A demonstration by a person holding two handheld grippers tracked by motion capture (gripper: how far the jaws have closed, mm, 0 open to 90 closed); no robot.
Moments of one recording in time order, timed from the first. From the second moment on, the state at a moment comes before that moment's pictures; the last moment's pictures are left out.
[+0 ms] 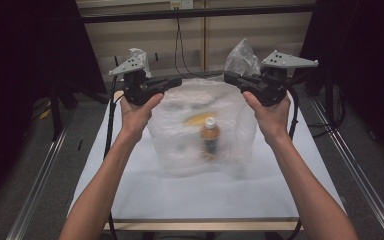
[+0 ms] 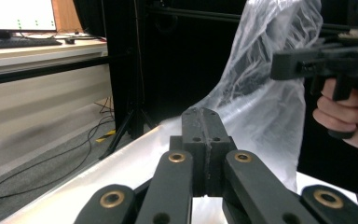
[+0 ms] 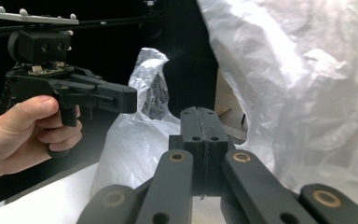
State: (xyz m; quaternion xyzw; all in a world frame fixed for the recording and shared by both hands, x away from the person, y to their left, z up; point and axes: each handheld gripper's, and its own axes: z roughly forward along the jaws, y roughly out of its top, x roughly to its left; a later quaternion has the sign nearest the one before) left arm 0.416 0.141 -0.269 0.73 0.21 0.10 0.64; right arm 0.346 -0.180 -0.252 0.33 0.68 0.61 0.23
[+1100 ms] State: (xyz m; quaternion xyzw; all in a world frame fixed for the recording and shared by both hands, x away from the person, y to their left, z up) left arm 0.420 0.092 -0.337 0.81 0.19 0.05 0.55; right arm 0.365 -0.173 -0.275 0.35 0.69 0.60 0.21
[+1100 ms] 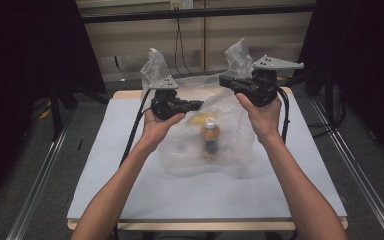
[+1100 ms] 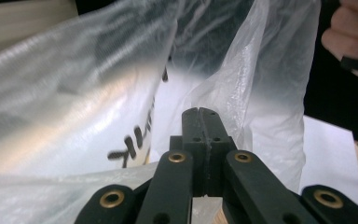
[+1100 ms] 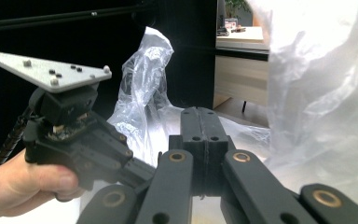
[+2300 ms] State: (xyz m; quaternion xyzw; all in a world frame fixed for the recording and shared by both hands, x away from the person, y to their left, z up) left arm 0.385 0.092 -0.406 0.82 0.18 0.01 0.54; right arm 0.352 -0.189 -0.399 0.39 0.72 0.55 0.13
